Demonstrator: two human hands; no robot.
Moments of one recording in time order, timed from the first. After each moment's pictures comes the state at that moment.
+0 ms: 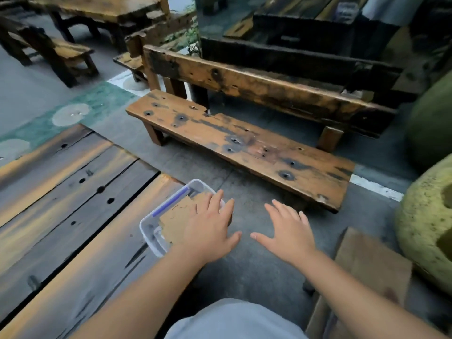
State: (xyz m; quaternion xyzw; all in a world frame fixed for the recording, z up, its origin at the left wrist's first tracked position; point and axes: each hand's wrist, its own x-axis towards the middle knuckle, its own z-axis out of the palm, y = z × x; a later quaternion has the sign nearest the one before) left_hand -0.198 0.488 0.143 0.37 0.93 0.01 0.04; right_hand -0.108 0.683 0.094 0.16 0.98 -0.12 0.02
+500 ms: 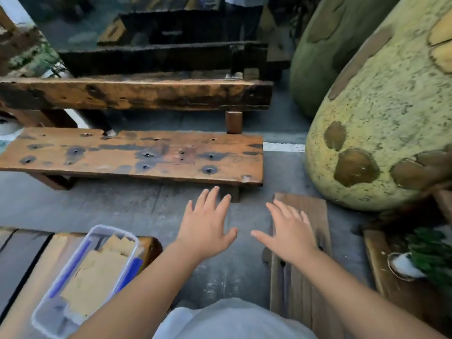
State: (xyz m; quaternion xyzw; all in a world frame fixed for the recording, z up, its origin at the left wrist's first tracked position) left_hand -0.157 0.683 0.126 0.56 0.82 0.01 0.07; right_hand 0.024 0.812 0.089 0.40 0.90 -0.15 0.02
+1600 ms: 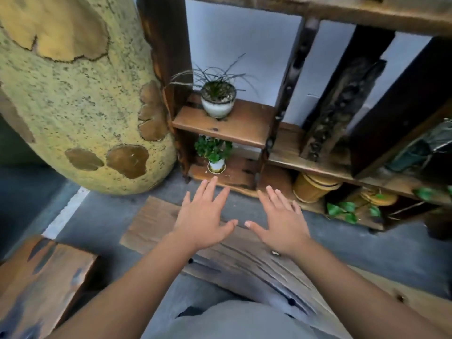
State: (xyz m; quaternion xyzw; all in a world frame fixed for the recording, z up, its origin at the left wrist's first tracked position) left_hand 0.083 0.830 0.124 0.96 0.25 -0.02 0.10; right_hand 0.236 0.672 0.111 0.88 0.46 -0.14 -0.05
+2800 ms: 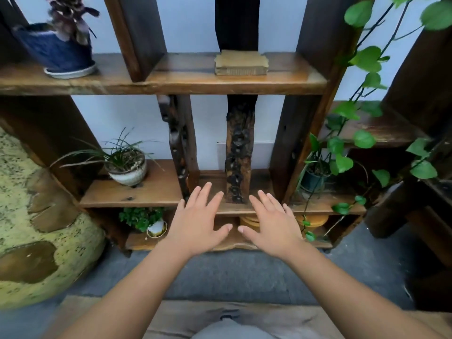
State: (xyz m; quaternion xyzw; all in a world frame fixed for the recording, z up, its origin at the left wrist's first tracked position) left_hand 0.376 0.738 0.186 0.99 0.12 0.05 0.05; right_hand 0.484 0.553 0.167 0.93 0.36 -0.03 -0.10
